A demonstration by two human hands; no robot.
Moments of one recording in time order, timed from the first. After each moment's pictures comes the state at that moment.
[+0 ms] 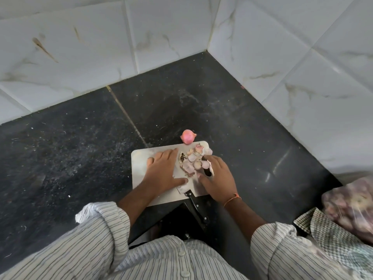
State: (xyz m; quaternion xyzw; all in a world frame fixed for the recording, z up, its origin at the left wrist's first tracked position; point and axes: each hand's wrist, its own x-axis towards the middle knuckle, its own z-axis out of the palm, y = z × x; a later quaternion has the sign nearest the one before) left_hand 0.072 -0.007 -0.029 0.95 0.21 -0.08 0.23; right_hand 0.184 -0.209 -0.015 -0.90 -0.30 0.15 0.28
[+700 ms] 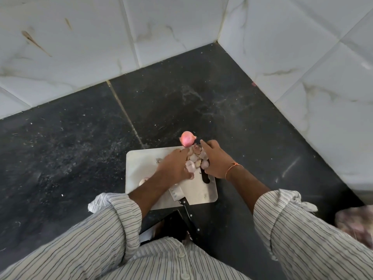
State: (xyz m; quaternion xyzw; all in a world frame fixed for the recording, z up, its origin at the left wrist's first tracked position) left_hand 0.145 -0.026 -0.038 0.89 0.26 -0.11 0.35; right_hand 0.291 -0.159 -0.015 -0.84 -0.42 0.33 0.07
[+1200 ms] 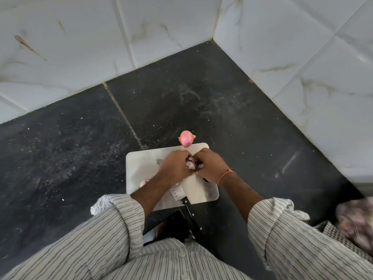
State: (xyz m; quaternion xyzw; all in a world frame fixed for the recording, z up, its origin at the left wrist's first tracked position) left_hand 0.151 -0.025 -0.040 0.89 0.25 -0.09 0.37; right_hand 0.260 -0.154 -0.026 -0.86 -0.40 0.30 0.11
